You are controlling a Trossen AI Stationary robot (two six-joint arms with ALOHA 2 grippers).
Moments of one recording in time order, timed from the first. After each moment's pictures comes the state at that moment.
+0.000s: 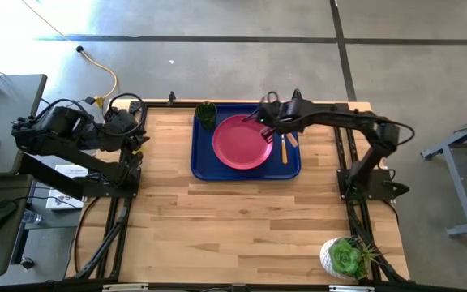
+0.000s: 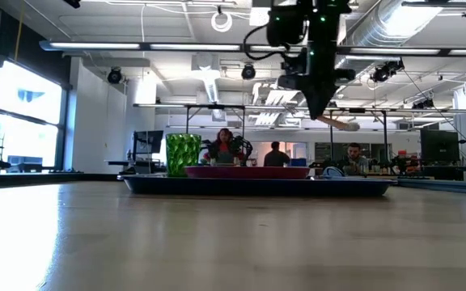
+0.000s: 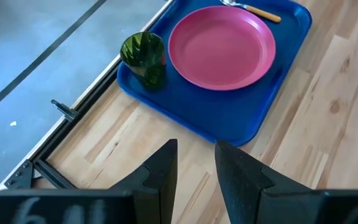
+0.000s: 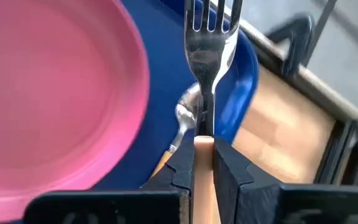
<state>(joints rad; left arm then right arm) -0.21 0.89 1.41 -1.52 -0.58 -0.60 -0.34 1.70 1.46 -1.14 0.47 0.58</state>
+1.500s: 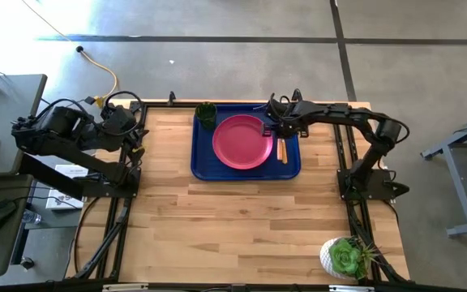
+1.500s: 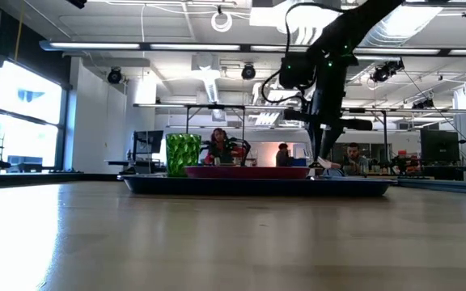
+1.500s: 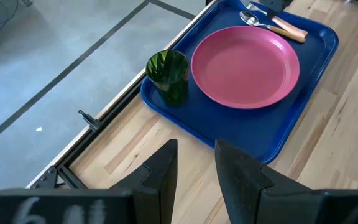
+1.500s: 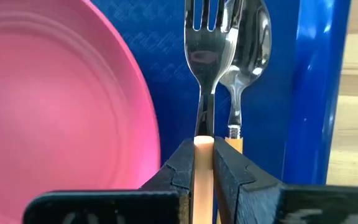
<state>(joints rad) -0.21 0.89 1.41 -1.51 -0.69 -0.62 -0.52 1.70 1.16 -0.78 0.09 1.01</state>
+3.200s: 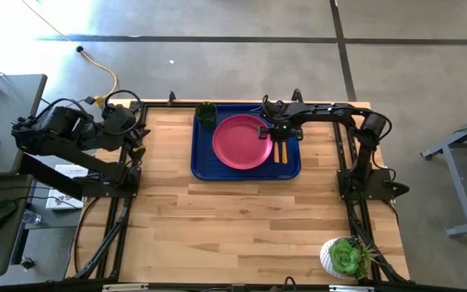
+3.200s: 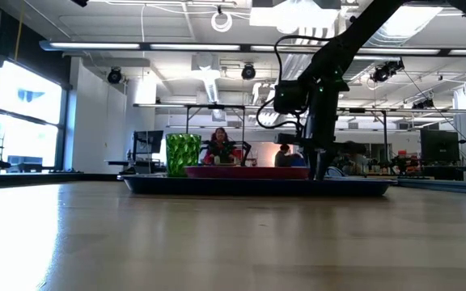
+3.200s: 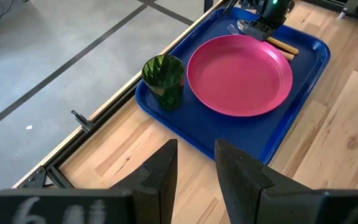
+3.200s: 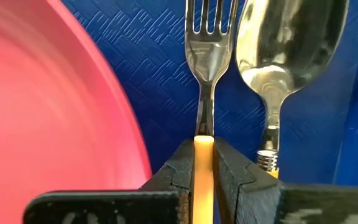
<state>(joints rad) -0.21 0.89 1.41 -1.48 -0.69 -0.65 -0.57 1.86 1.16 -0.68 -0.01 0.99</state>
